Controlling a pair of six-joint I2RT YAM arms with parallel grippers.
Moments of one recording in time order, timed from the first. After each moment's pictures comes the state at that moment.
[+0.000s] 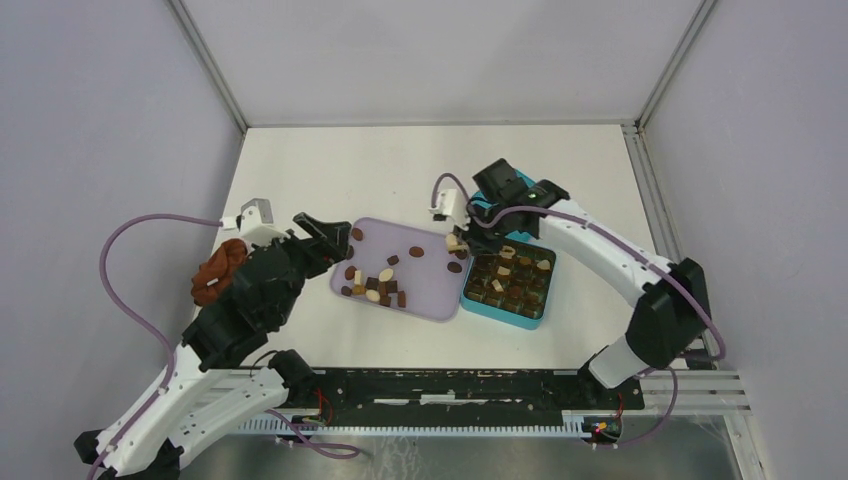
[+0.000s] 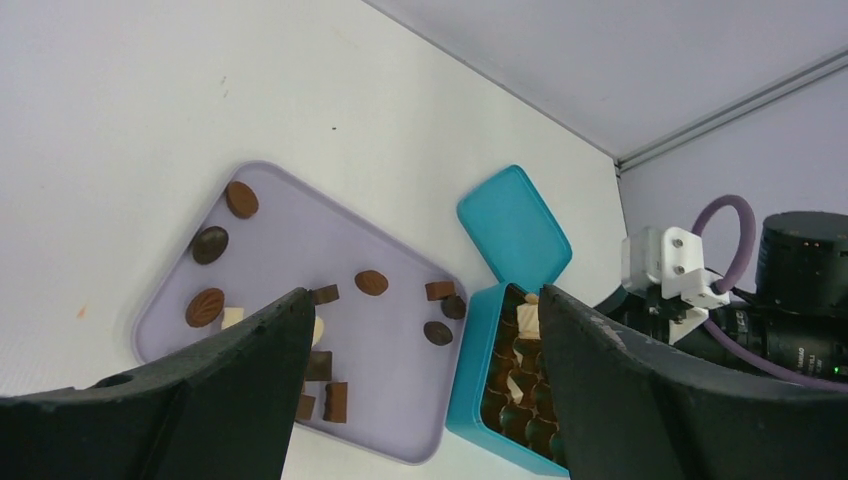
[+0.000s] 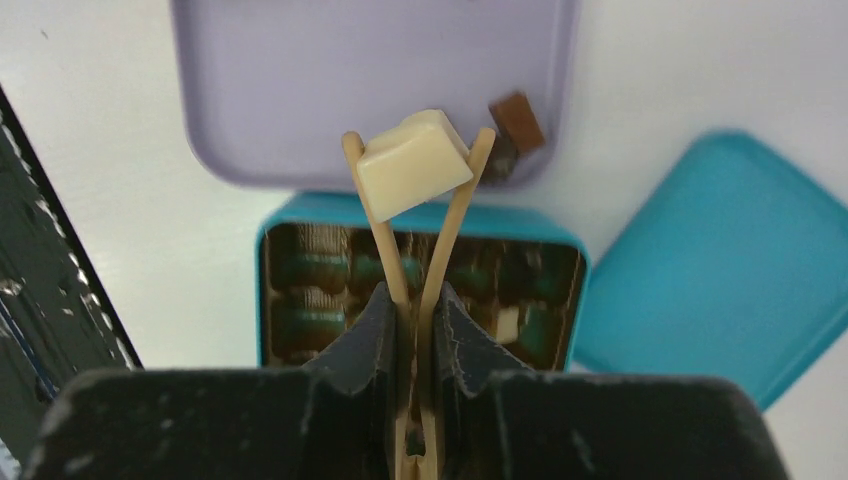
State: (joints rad) left arm -0.77 0.56 0.89 -0.60 -0.62 -0.82; right arm 0.69 1.61 1.39 -0.83 -0.31 -0.61
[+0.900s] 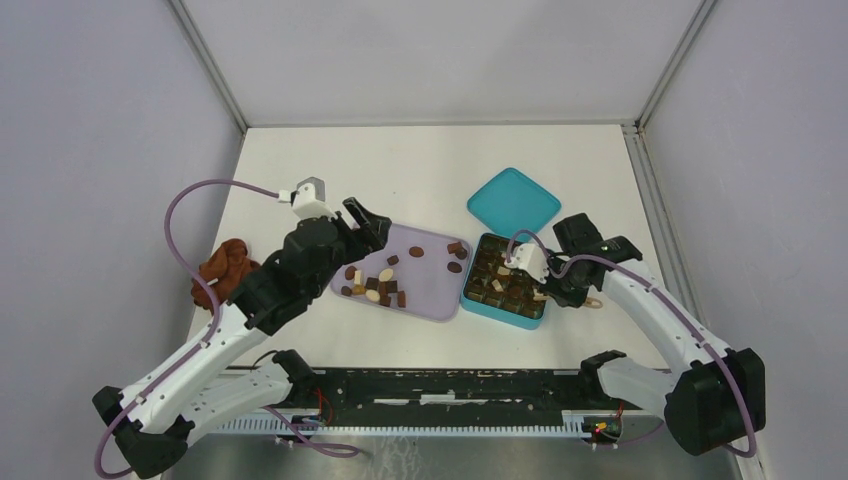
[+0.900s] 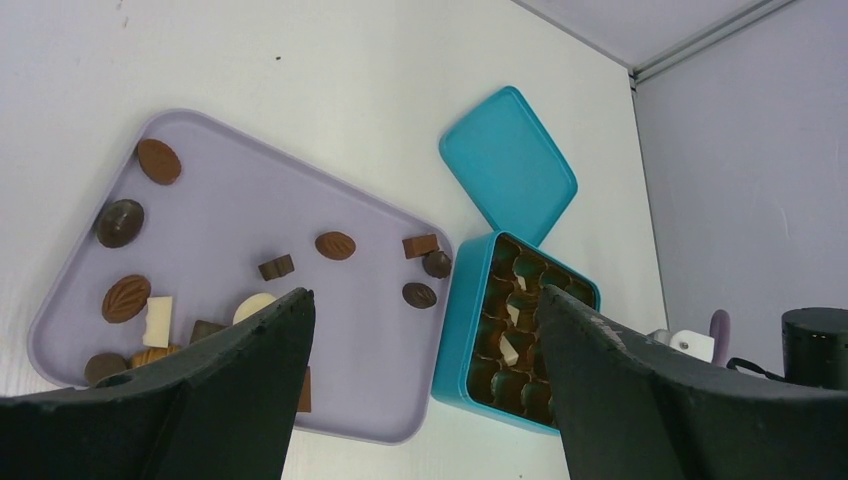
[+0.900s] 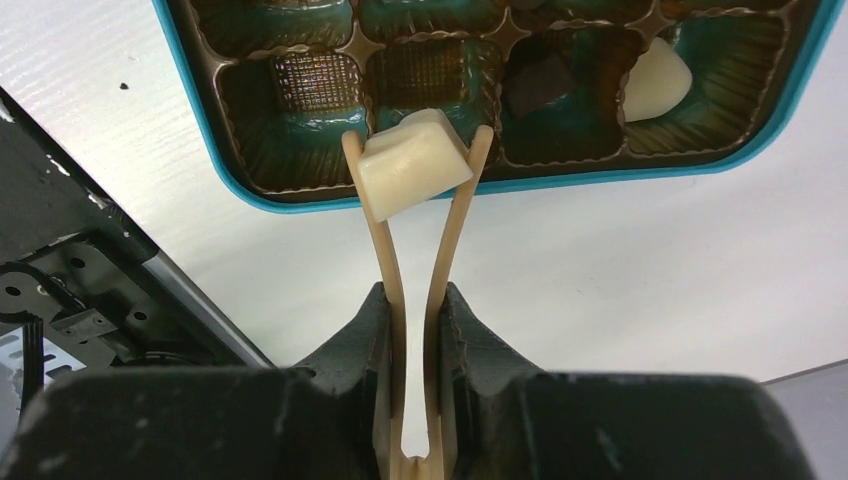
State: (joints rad) left arm -0.77 0.82 0.90 -0.46 -0.46 -0.82; right arm 0.32 1.10 0.80 -1.01 -0.15 -0.84
